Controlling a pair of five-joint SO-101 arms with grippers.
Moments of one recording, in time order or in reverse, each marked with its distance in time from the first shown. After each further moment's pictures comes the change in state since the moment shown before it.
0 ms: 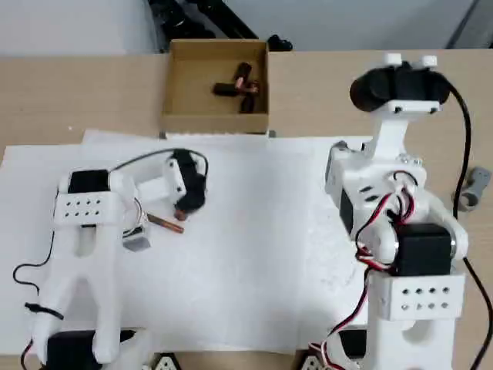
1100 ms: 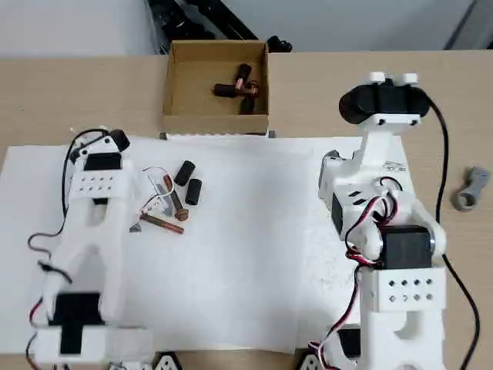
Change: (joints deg) left arm 1.8 15.9 -8.5 2.1 98.6; right arm -0.1 -1.5 10.7 -7.9 0.0
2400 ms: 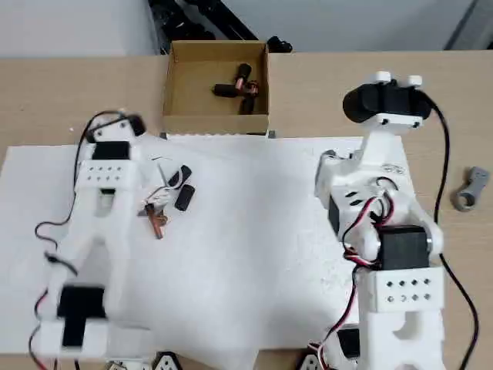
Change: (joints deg) left arm 4.0 -1.1 -6.0 -0.4 -7.3; right arm -2.2 0.0 0.0 0.0 -6.4
